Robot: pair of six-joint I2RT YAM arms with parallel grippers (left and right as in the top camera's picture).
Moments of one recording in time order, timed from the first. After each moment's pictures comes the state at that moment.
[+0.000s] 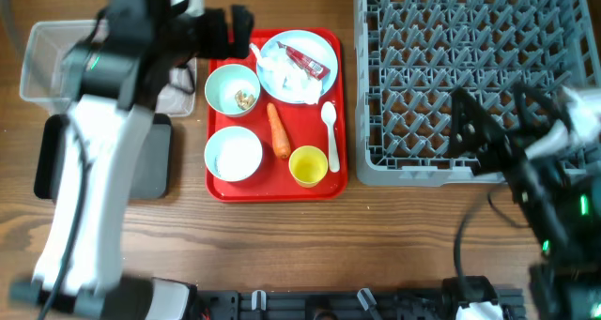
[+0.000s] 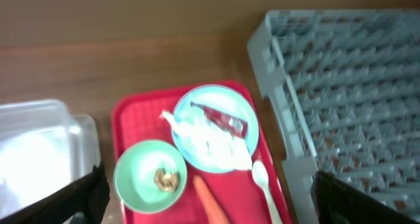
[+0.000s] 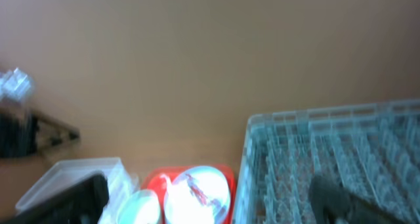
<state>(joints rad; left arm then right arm) -0.22 1.61 1.88 -1.01 0.14 -0.12 0.07 0.74 1.14 -0.56 -0.20 0.27</state>
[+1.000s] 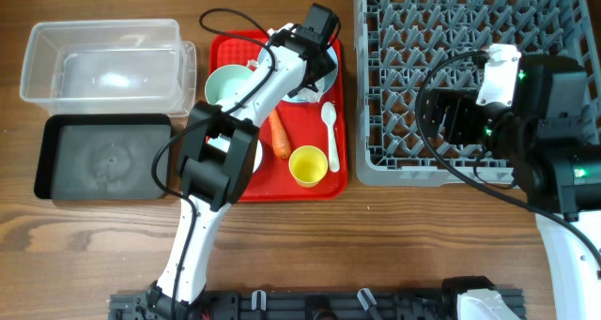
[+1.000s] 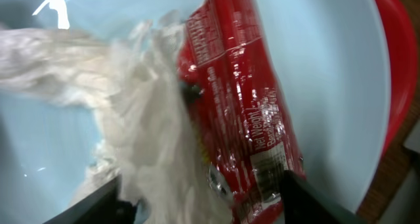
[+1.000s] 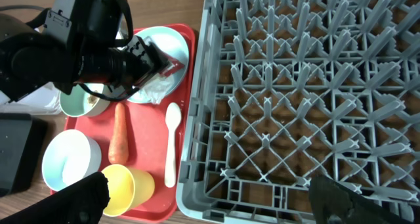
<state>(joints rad) -0.50 2.41 1.99 -0.78 -0.14 -1.04 0.07 1.14 1.34 -1.01 -0.20 0.15</state>
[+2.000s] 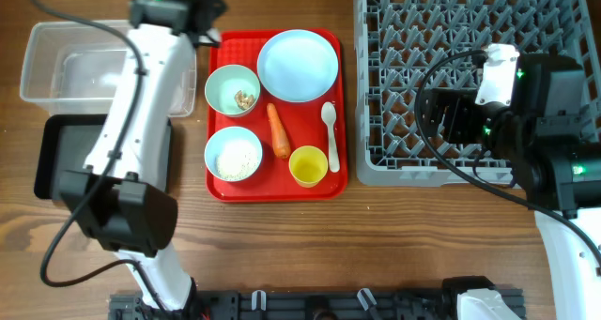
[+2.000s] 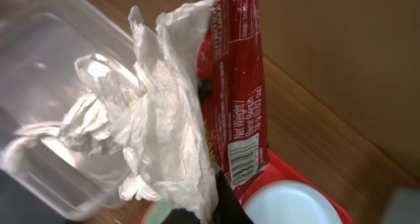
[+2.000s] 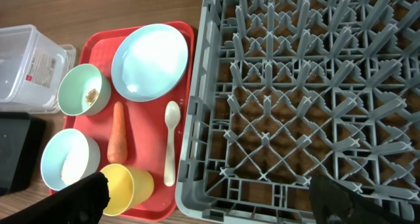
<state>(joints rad) -0.17 1.94 2.00 -0.97 -0.40 -0.77 0.07 1.15 1.34 -1.01 -0.20 0.15</state>
